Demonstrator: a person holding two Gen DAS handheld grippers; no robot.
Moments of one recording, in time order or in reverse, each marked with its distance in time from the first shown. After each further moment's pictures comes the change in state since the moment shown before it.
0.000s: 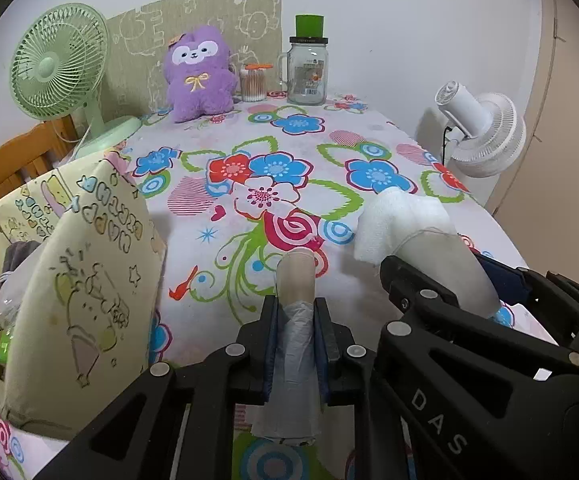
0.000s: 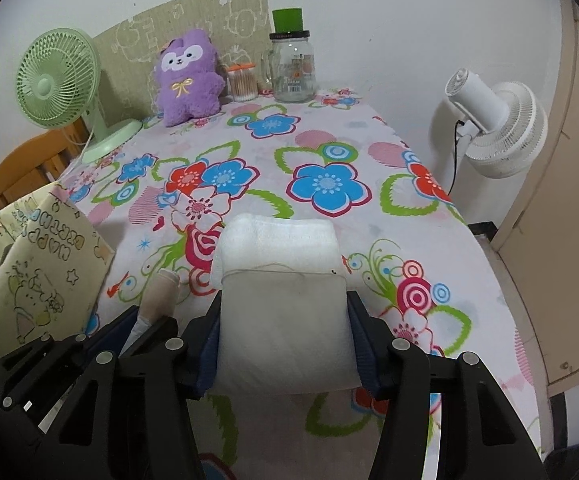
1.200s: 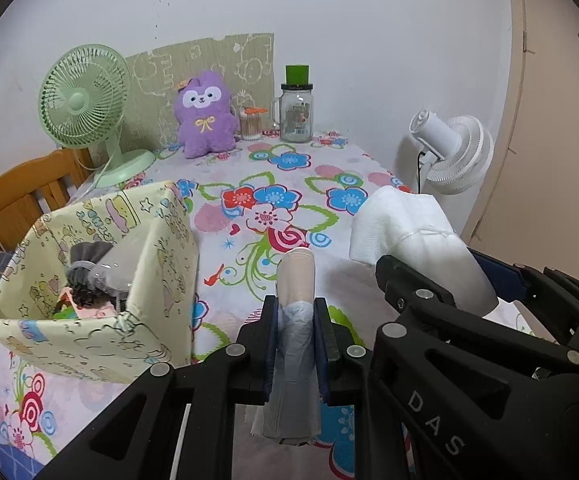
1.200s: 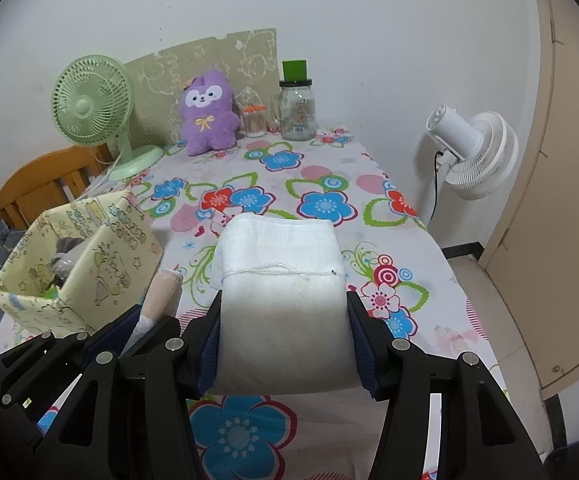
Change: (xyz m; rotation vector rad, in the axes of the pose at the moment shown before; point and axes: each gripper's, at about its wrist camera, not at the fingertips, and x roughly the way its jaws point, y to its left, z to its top) left arm -0.087 0.003 -0.026 0.033 -0.119 -0.024; right arm -0.091 0.023 -0.029 -0.010 -0.121 -0.020
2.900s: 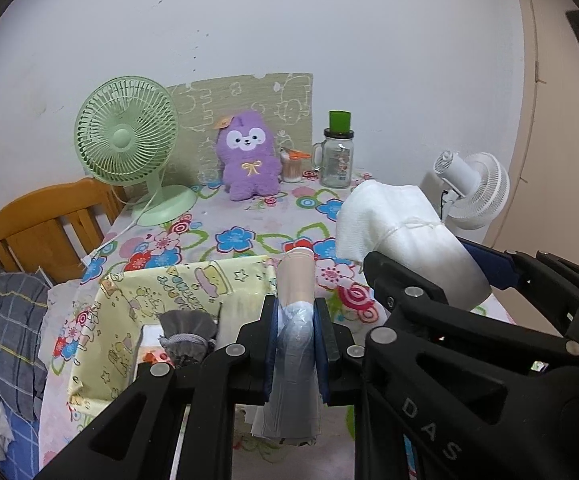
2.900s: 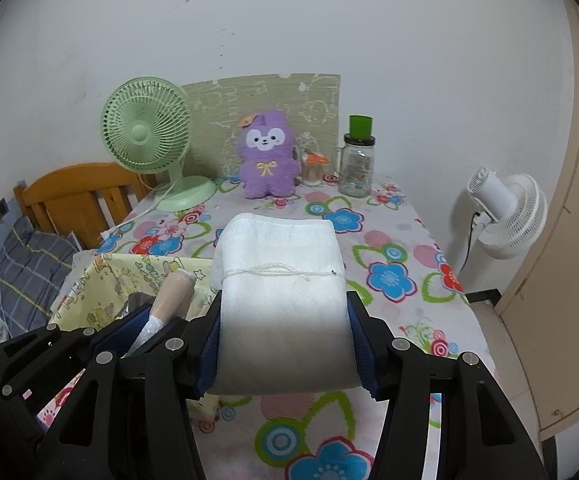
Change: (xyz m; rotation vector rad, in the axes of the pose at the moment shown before) left arm -0.038 0.079 0.049 -0.007 -0.078 0.031; right arm -0.024 0.089 0.064 -0.101 -0.081 0.065
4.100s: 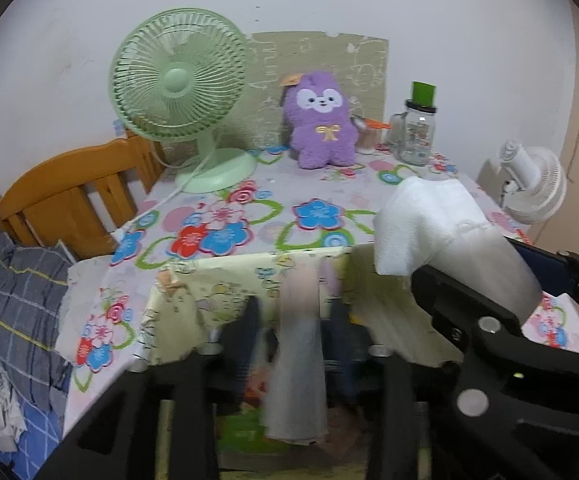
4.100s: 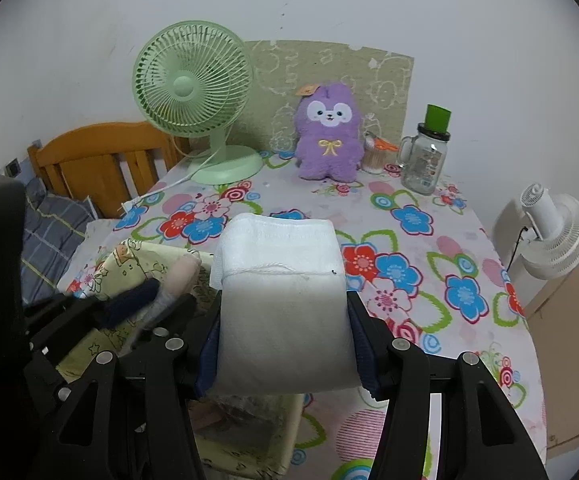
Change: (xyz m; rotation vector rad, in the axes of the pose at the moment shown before) left arm 0.067 0.100 -0.003 -0.056 0.099 0.100; right arm 0.073 0.081 0.015 -0.108 0.092 0.070
